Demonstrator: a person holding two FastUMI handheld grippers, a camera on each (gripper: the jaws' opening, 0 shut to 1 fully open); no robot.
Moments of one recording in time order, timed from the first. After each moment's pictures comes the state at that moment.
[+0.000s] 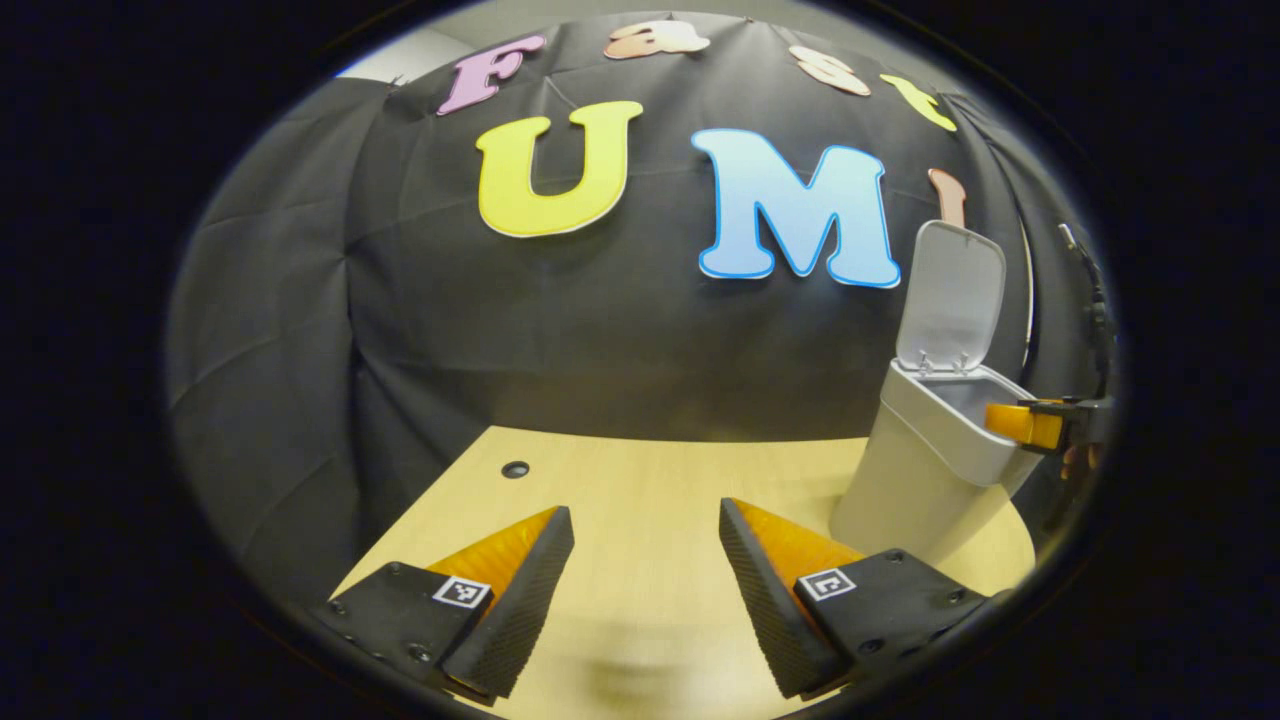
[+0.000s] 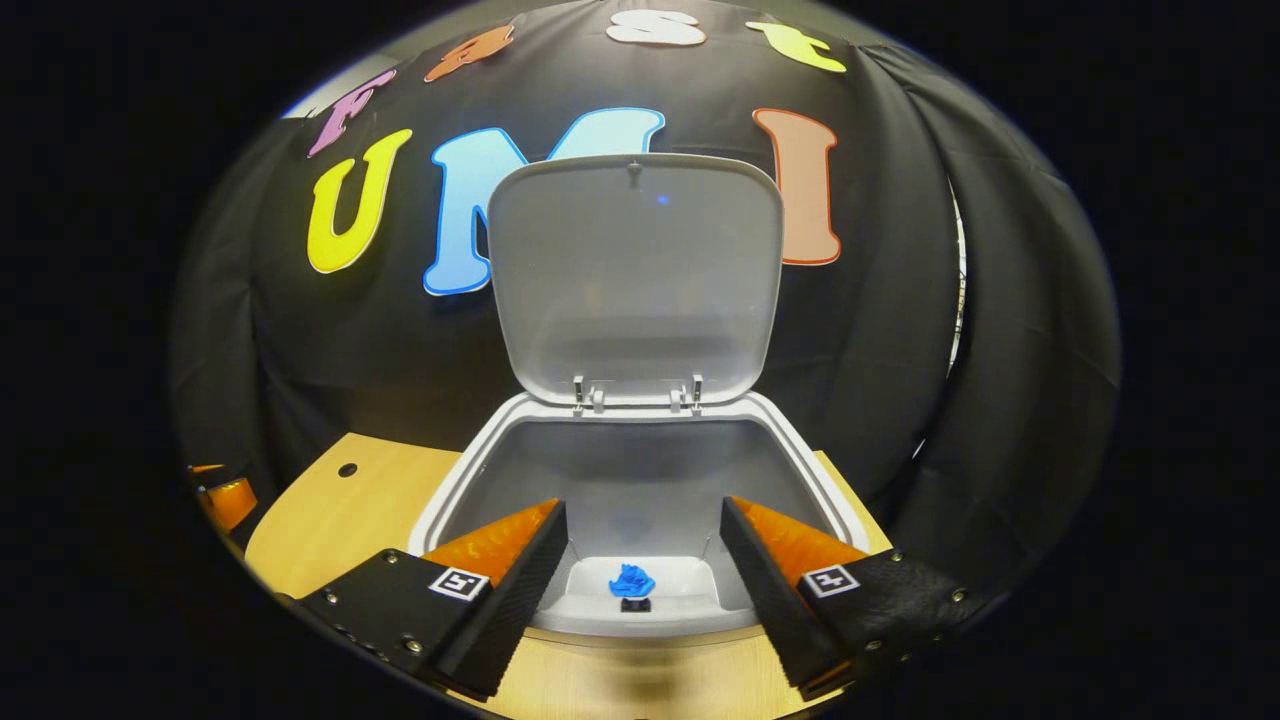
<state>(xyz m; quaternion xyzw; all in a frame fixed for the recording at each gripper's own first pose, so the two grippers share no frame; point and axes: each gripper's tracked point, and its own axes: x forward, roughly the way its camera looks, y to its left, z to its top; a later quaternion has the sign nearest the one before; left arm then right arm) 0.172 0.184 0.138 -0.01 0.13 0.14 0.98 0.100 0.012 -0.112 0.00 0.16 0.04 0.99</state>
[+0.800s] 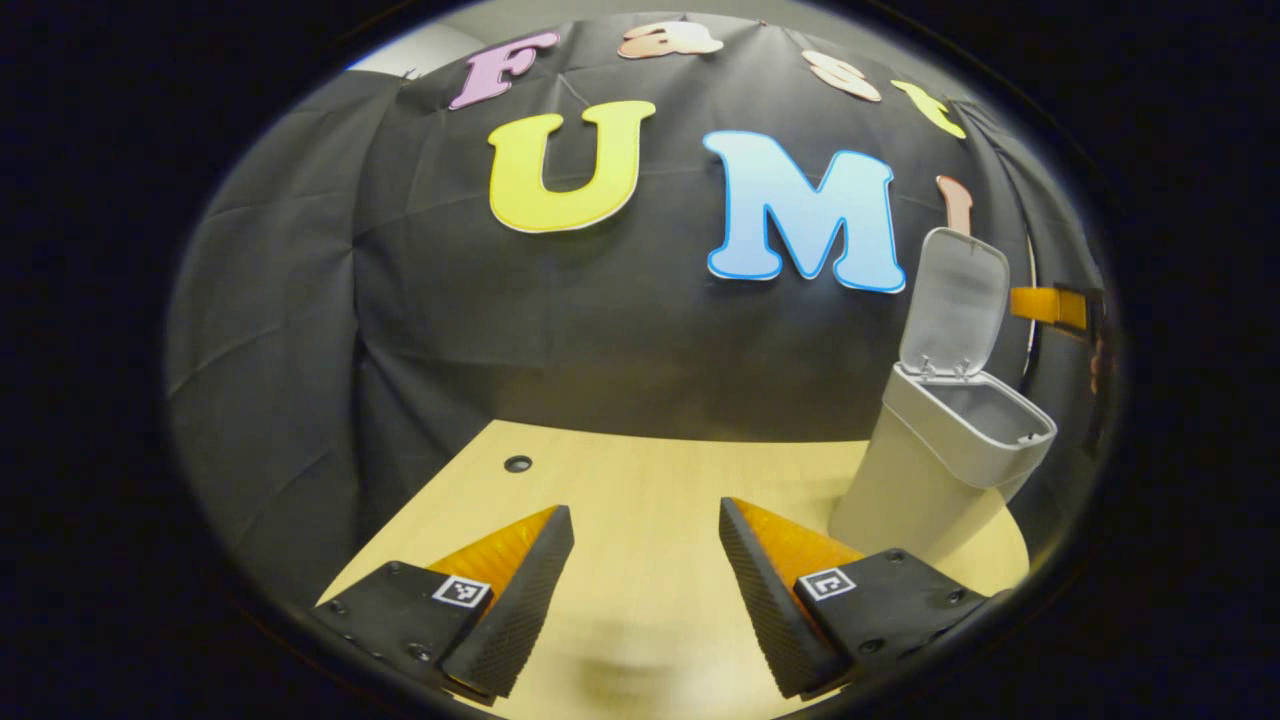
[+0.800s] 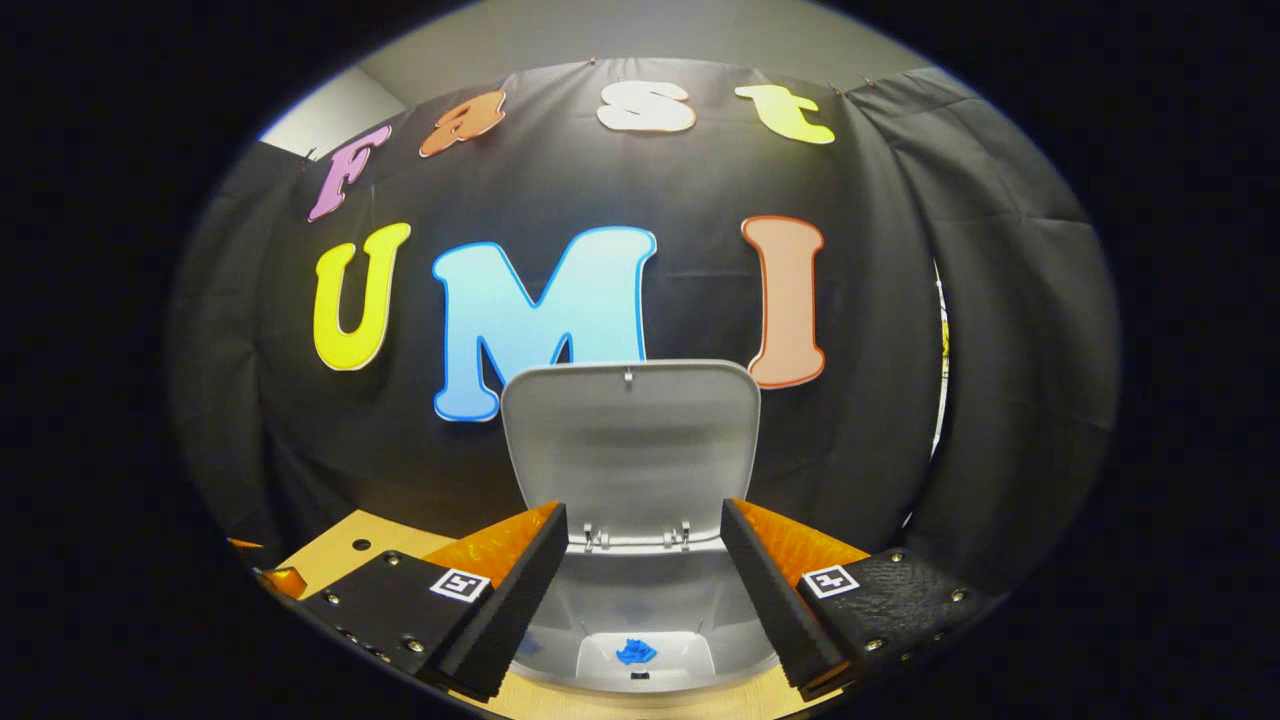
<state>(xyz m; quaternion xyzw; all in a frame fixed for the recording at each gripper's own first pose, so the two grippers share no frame) 0.164 0.188 0.136 -0.02 0.13 0.14 0.98 0.106 0.006 0.029 0.01 0.01 0.04 1.00</state>
